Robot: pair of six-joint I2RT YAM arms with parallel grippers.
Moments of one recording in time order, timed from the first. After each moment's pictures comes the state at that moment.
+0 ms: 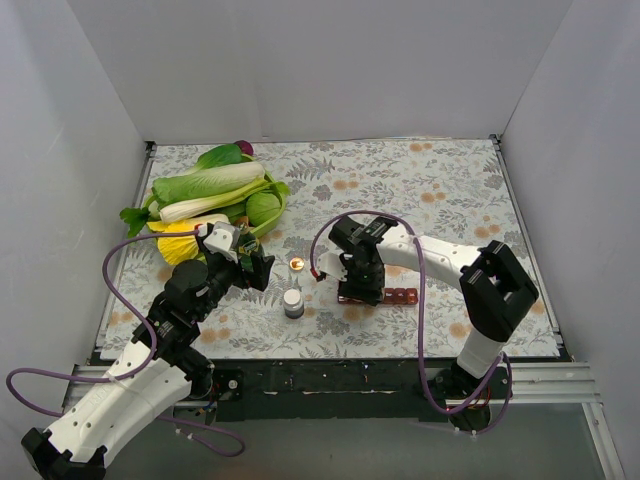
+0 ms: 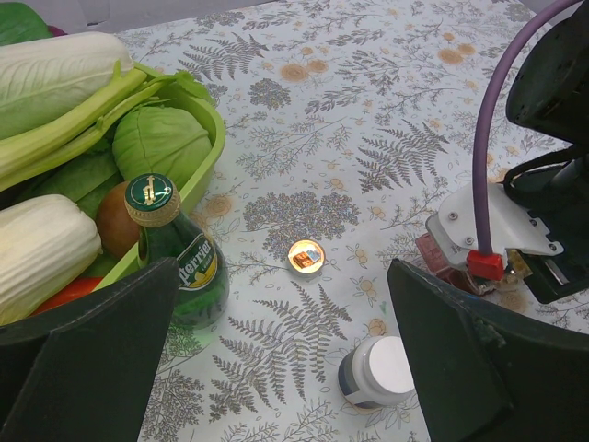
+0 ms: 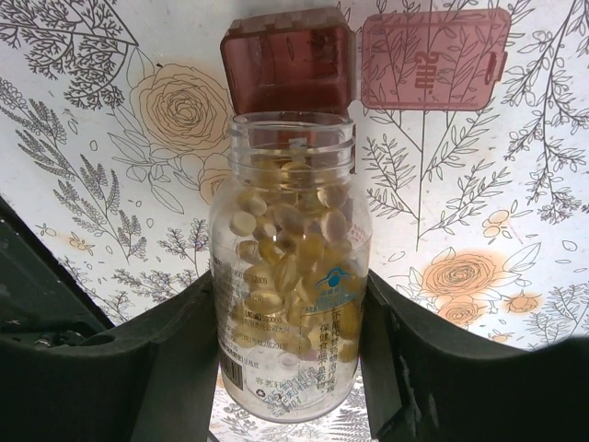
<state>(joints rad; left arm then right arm) -0.62 0.52 0.53 -0.16 -0.15 -0.12 0.86 1.71 1.21 -0.98 -0.09 -0.64</state>
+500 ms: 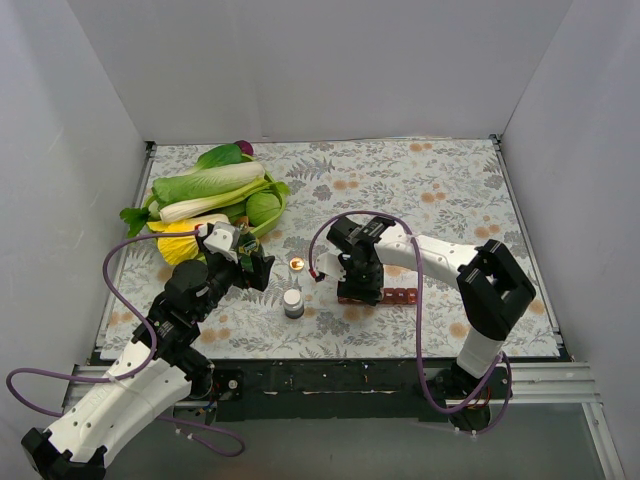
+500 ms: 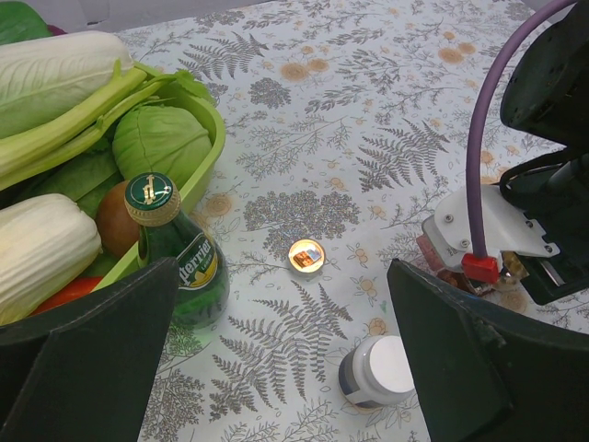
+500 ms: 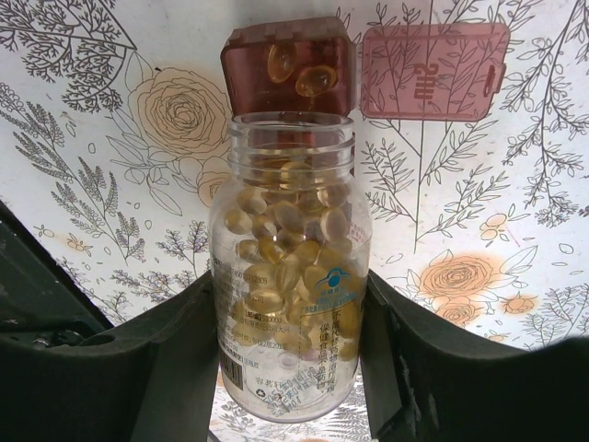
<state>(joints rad) -0.62 0.52 0.53 -0.16 -0.15 -0.11 0.87 1.73 1.22 -0.99 -0.08 -0.64</state>
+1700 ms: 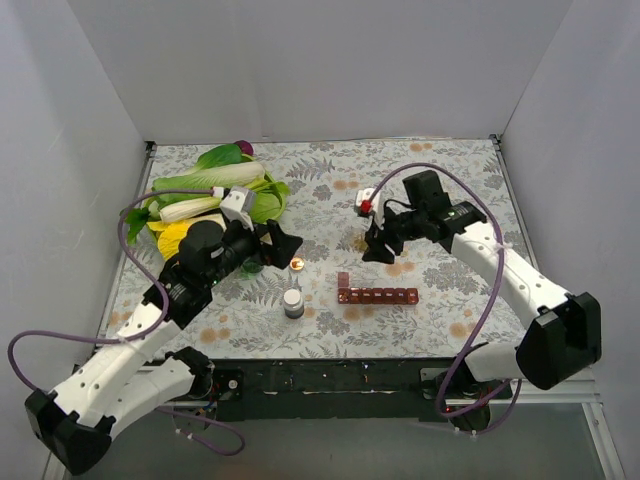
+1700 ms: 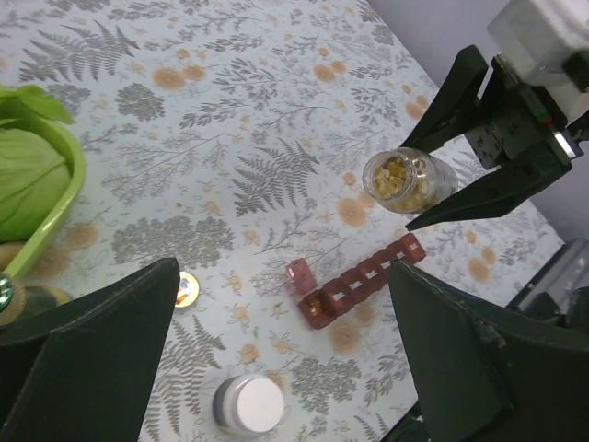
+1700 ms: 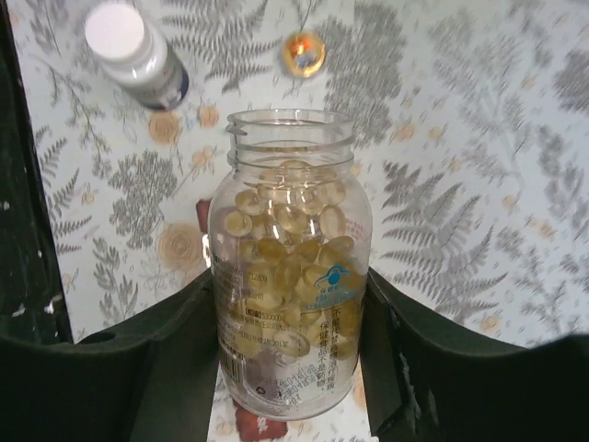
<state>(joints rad) -0.62 0.75 0.75 -0.17 0.04 -0.32 0.53 1.37 1.15 -0.72 -0.61 -0.66</state>
